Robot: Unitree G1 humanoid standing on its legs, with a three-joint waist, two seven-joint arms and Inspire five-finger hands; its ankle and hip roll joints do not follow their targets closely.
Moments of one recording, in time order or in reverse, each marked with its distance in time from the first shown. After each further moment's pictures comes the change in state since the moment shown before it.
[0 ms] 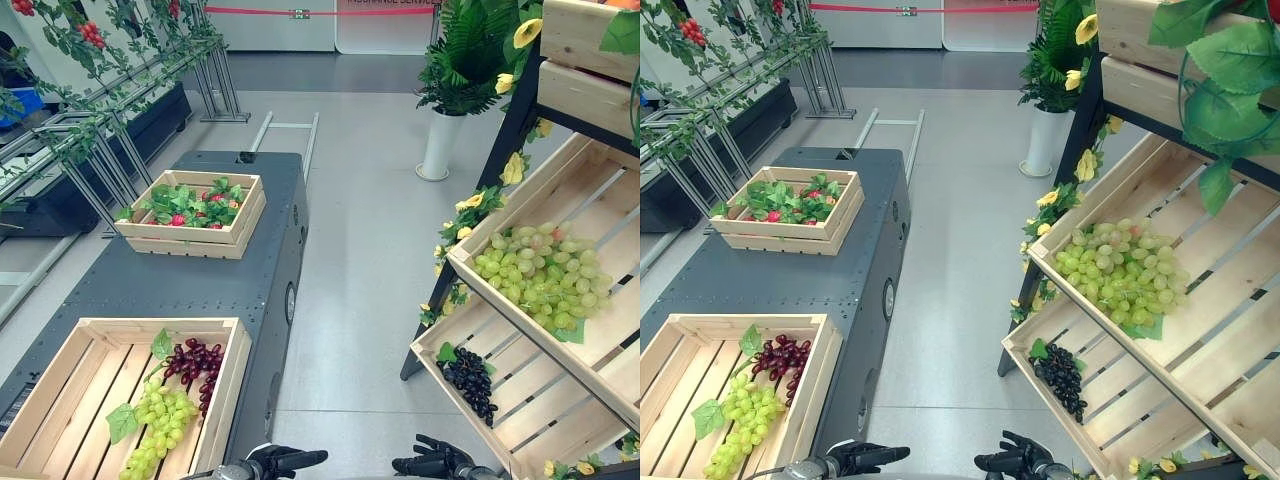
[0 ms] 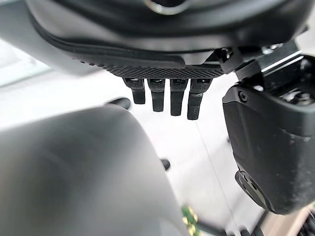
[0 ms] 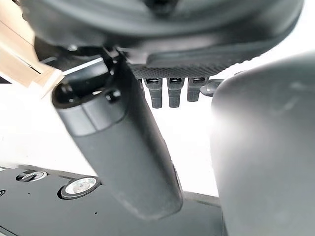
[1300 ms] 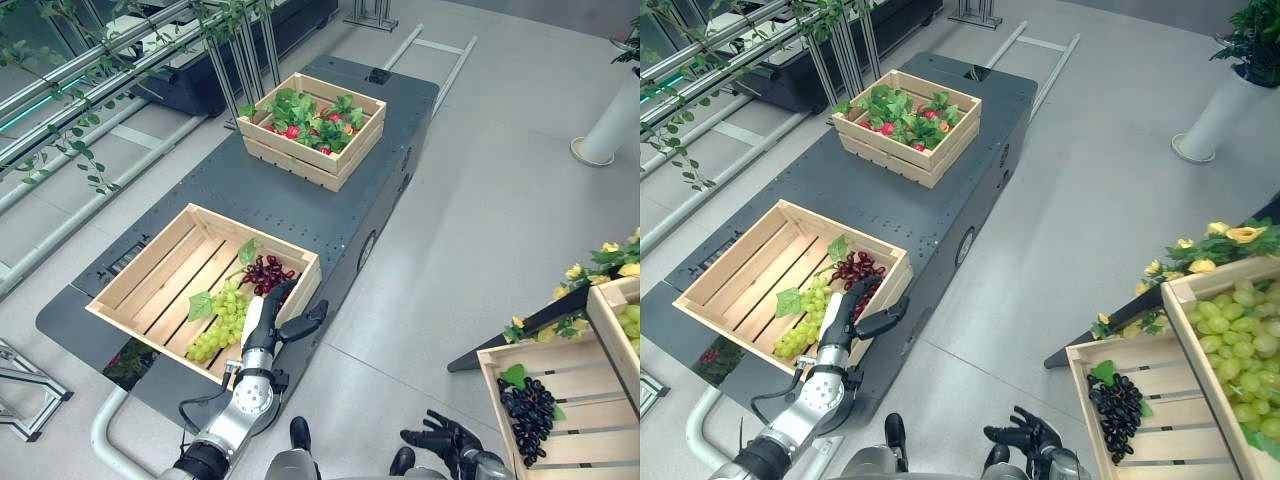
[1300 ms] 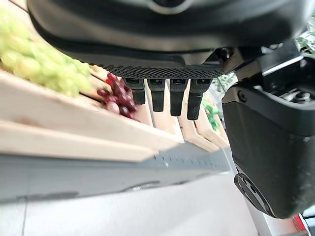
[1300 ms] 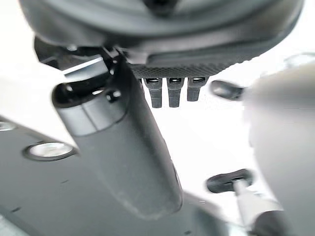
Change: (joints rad) left arm -0.038 0.094 0.074 -0.631 0.118 -0.213 0.756; right arm -0.017 -0.016 -0.033 -0.057 0.121 -0.111 -0.051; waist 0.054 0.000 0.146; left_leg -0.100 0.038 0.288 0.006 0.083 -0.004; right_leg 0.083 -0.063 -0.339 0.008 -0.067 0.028
